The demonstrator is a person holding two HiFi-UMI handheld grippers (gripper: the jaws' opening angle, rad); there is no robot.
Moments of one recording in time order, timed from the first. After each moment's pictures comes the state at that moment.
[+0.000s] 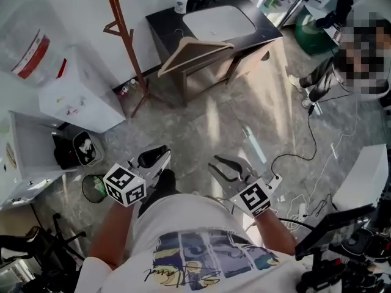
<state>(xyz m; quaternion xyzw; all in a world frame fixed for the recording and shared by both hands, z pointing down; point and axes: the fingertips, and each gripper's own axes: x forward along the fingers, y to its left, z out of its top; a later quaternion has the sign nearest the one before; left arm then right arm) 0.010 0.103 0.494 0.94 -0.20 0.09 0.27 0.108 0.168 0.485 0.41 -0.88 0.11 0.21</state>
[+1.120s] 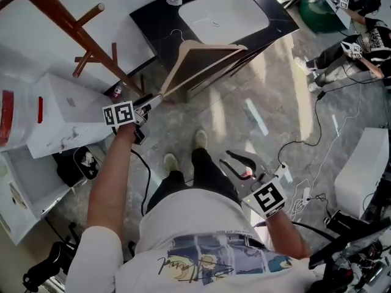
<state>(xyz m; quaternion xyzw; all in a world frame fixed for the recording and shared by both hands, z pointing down) 0.038 -0.252 0.693 0.82 -0.19 0.08 0.54 0.139 -0.012 0.501 0.44 -0.85 0.17 0.23</state>
